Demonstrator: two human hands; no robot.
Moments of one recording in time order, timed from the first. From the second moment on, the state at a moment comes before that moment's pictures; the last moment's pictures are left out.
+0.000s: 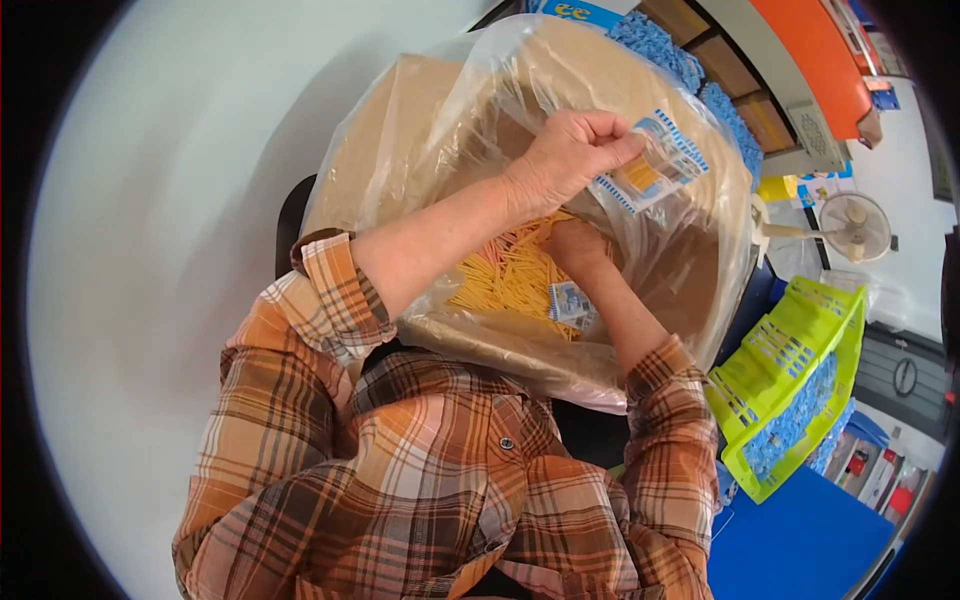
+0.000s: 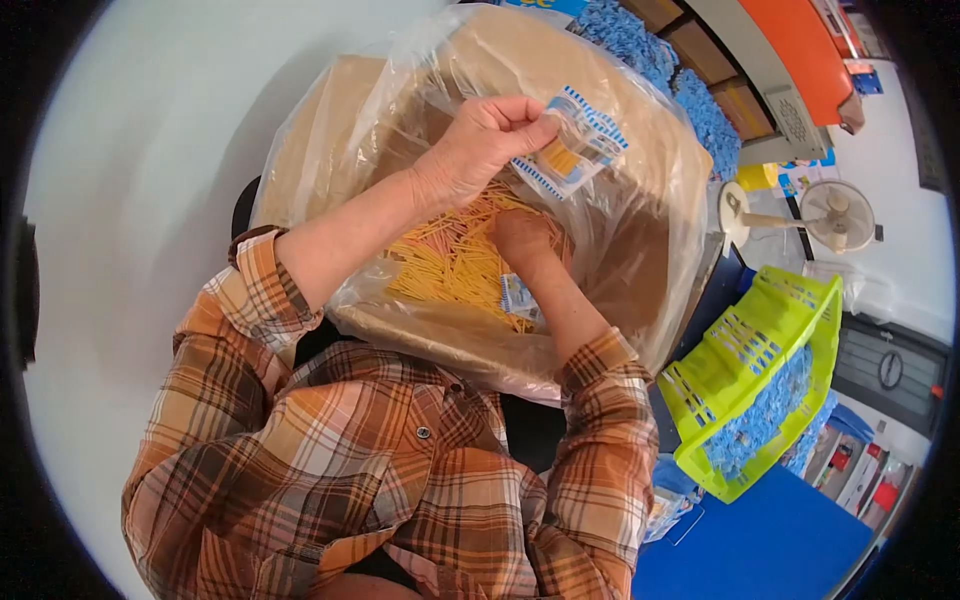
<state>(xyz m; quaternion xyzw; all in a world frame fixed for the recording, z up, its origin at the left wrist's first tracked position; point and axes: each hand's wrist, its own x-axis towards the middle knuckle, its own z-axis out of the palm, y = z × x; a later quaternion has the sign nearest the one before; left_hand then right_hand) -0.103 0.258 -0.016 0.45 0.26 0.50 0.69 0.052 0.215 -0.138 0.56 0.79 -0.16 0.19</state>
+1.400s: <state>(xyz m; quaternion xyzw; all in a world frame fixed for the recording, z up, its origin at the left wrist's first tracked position) -0.062 0.190 0.013 0.54 0.15 0.31 0.77 0.097 0.086 0.103 0.56 0.56 -0.25 -0.55</state>
